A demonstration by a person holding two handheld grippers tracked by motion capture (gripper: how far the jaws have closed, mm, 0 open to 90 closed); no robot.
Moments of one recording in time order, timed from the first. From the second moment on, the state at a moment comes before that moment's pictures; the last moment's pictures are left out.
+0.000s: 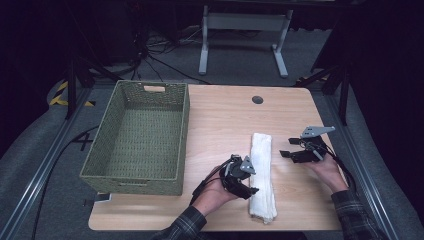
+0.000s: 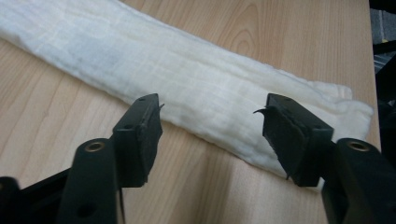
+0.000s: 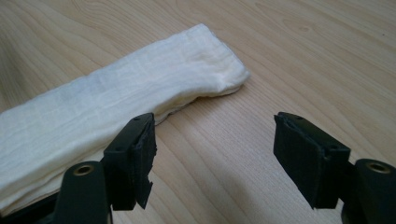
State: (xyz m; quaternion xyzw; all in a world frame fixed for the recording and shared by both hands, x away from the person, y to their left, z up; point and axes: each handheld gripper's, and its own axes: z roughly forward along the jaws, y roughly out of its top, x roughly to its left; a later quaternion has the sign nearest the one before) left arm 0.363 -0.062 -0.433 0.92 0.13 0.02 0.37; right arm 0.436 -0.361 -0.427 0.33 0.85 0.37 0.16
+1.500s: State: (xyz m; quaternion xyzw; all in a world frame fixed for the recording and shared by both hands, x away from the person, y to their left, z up) left arm 0.372 -0.092 -0.450 0.95 0.09 -0.01 0.32; right arm 0.436 -0.361 -0.423 0.30 0.86 0.38 0.15
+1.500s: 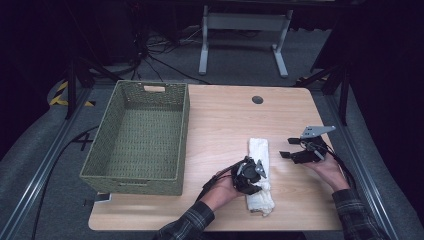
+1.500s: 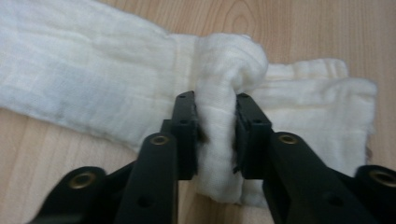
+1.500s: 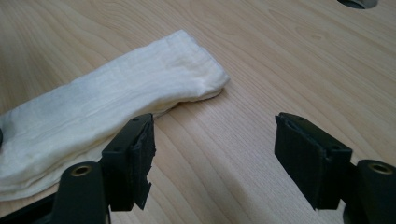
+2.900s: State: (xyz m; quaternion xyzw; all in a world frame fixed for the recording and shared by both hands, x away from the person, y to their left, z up) left arm 0.371 -0.082 -0.455 0.93 0.11 -0.05 0.34; right arm 0.501 -0.288 -0.453 0.19 0.91 0.36 0.06
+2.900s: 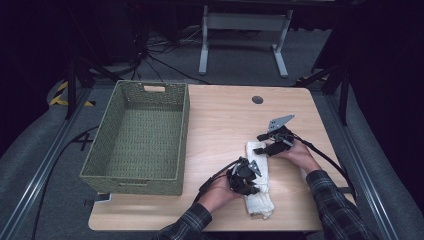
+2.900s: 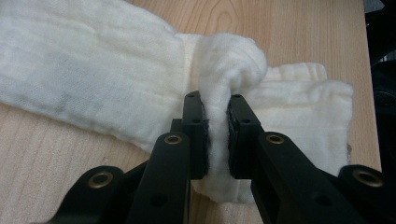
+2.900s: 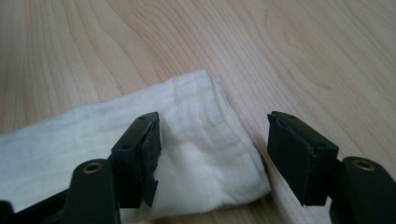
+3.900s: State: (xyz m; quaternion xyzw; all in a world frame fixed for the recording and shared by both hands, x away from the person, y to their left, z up) left arm 0.373 -0.081 -0.454 0.93 0.10 -0.05 0.34; right arm 0.487 -0.282 -0.451 0.17 0.92 0.35 0.04
